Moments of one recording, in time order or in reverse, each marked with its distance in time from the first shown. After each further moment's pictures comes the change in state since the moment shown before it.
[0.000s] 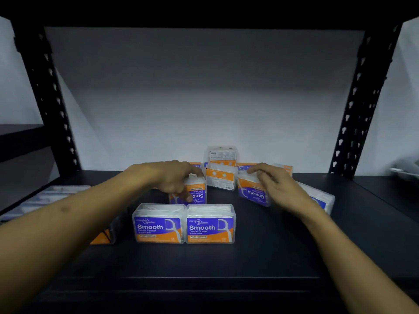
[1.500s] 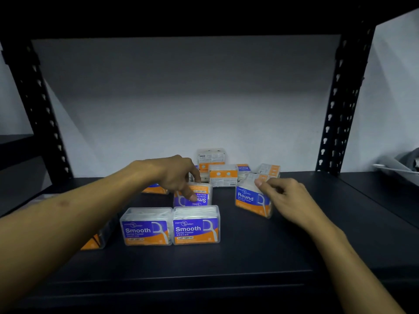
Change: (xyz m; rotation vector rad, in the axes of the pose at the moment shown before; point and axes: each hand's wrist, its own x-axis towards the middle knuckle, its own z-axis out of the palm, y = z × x) left_hand 0.011 0.030 -0.015 0.097 -0.003 0.050; right_hand -0.043 0.014 -0.032 -0.159 0.102 0.138
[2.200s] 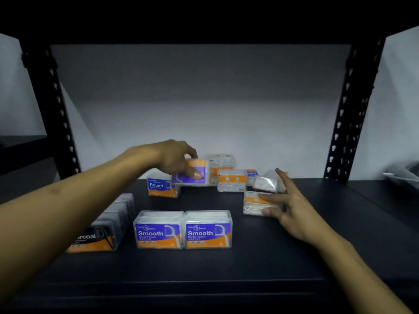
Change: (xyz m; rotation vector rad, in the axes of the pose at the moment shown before) left_hand -0.020 -0.020 -0.039 0.021 0.159 -0.072; right_hand 0.002 0.014 0.017 -0.115 -0.067 -0.181
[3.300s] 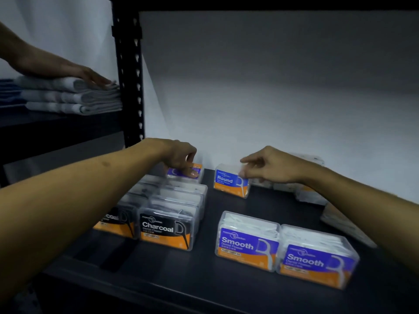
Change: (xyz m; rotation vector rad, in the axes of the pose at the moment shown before) left_hand 0.009 -0.203 0.057 0.021 -0.120 -0.303; right_hand 0.172 -0.161 0.097 0.011 -0.465 -0.278
